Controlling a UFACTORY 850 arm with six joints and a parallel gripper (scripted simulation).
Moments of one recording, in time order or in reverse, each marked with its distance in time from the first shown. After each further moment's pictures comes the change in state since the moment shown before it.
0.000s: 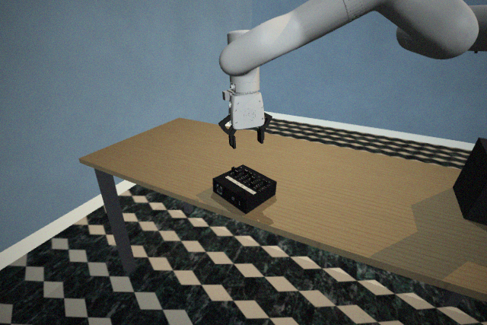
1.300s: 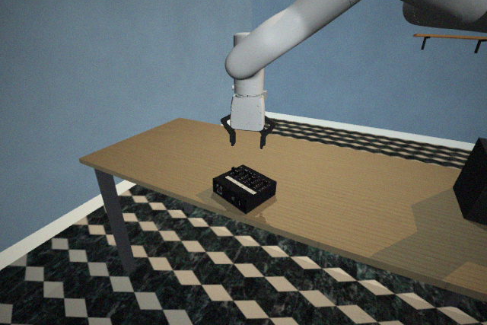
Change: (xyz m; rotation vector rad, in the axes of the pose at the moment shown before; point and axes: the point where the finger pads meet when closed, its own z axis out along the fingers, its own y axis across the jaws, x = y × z) arm 0.003 0.003 0.006 0.048 0.050 0.577
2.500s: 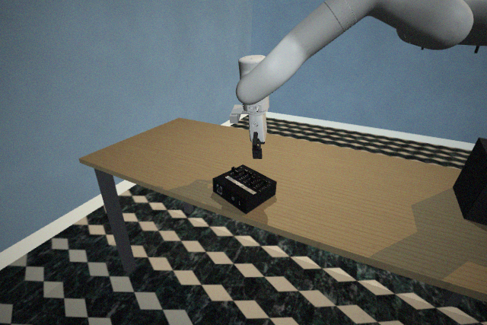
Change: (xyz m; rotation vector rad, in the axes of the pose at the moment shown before) arm 0.087 0.026 0.058 -0.178 0.058 -1.598
